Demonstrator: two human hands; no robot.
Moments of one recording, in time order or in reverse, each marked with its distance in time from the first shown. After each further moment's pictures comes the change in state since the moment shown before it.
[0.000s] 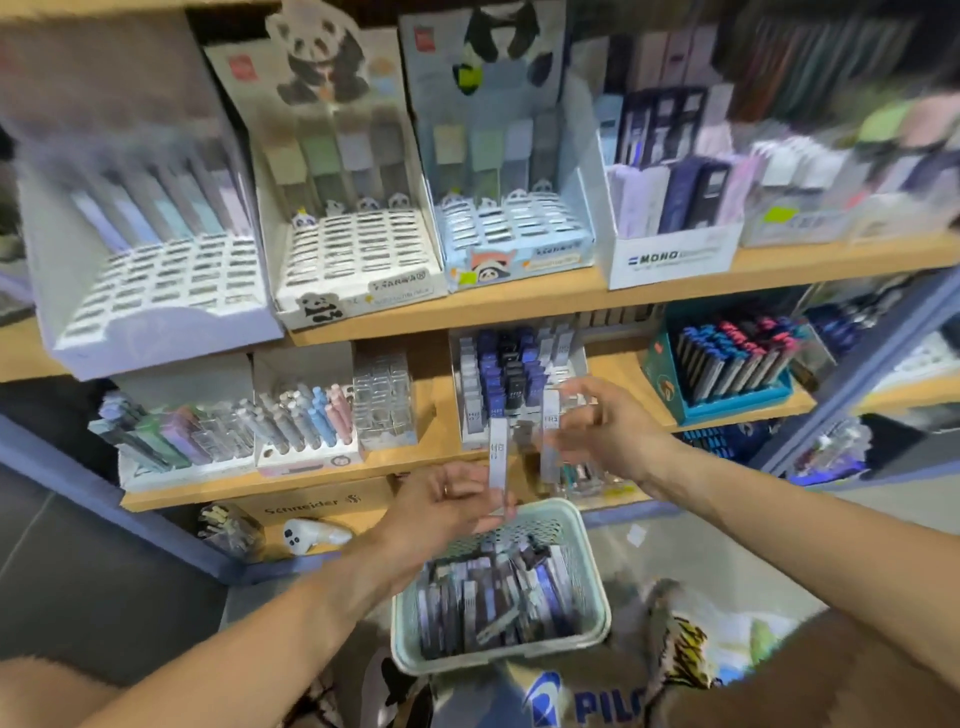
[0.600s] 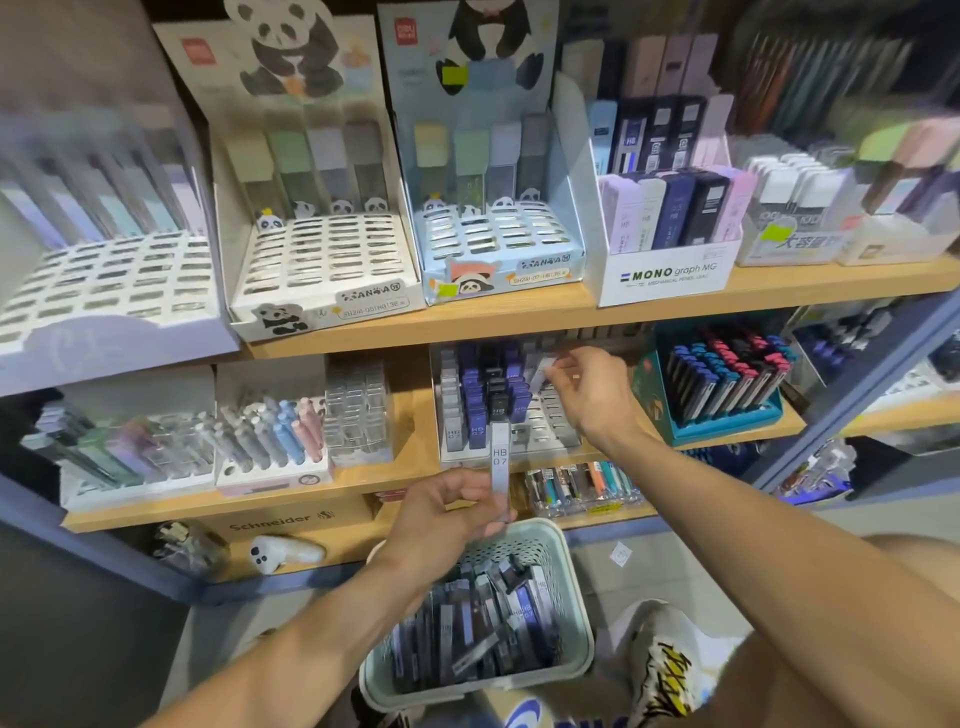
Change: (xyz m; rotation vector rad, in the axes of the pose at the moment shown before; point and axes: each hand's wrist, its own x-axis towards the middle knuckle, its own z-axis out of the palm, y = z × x) left_hand 0.036 -0.008 0.025 -0.004 0.168 0.010; right_hand 0.091 -0.002 -0.019 -0.828 0.548 -0.352
